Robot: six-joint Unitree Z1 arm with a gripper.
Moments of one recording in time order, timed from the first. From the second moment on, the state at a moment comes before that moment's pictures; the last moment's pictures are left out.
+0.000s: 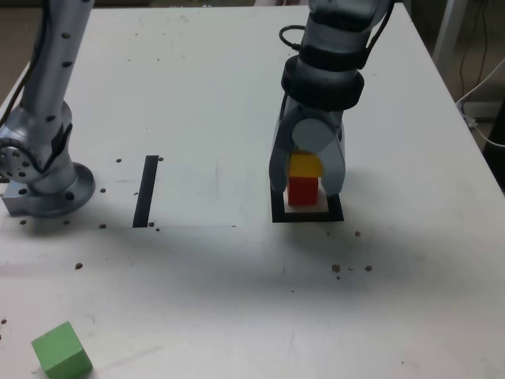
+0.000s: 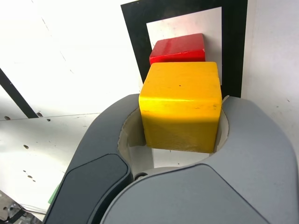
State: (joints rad) arm -0.09 2.09 -1.67 1.34 -0.06 0.05
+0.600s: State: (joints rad) arm -0.07 2.11 -1.64 1.31 -0.07 0.09
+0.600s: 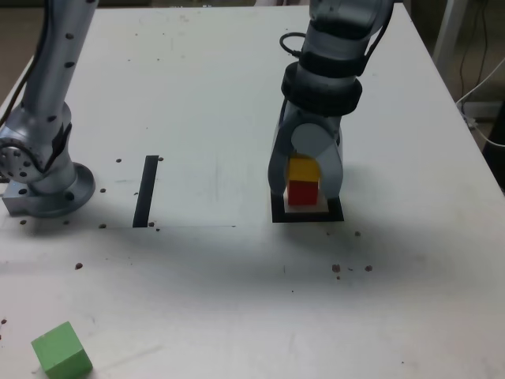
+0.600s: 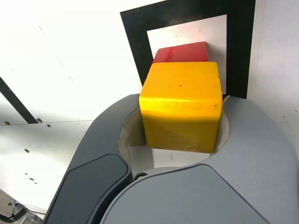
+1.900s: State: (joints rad) arm -0.44 1.54 -1.12 1.29 -0.02 -0.42
